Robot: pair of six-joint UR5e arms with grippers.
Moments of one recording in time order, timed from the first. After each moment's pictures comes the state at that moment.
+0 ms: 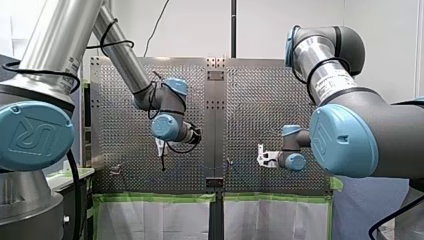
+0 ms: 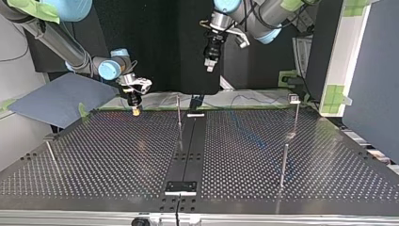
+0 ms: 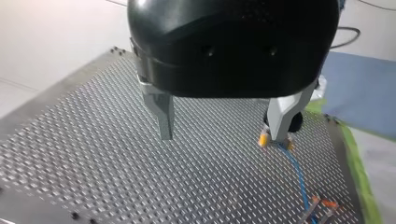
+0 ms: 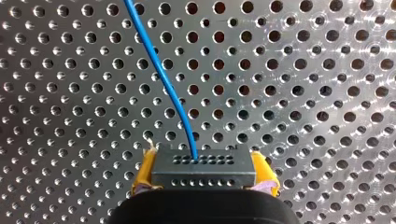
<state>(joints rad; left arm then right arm) -0.65 -1.86 -2.18 -2.40 -1.92 -1.89 1.83 -0.66 1.57 -0.82 1.30 1.57</state>
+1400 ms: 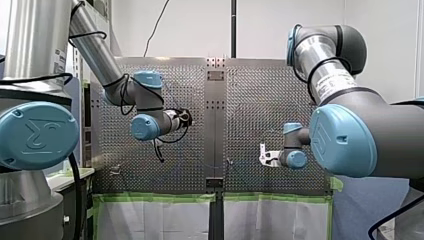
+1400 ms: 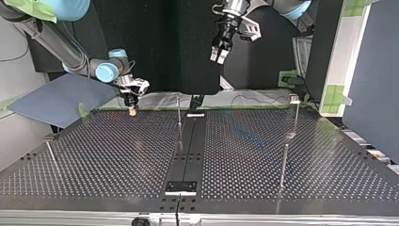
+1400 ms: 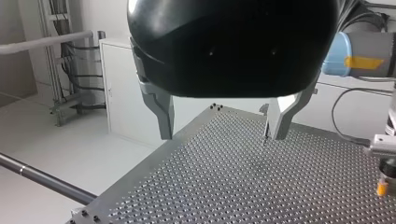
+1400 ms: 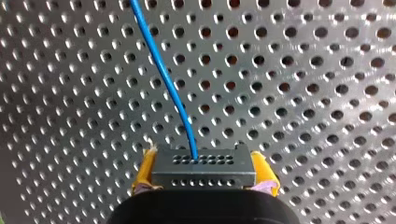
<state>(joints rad) -0.60 -1.66 -2.40 -2.09 -1.81 -1.97 1.82 -0.67 1.56 -0.74 1.35 1.54</state>
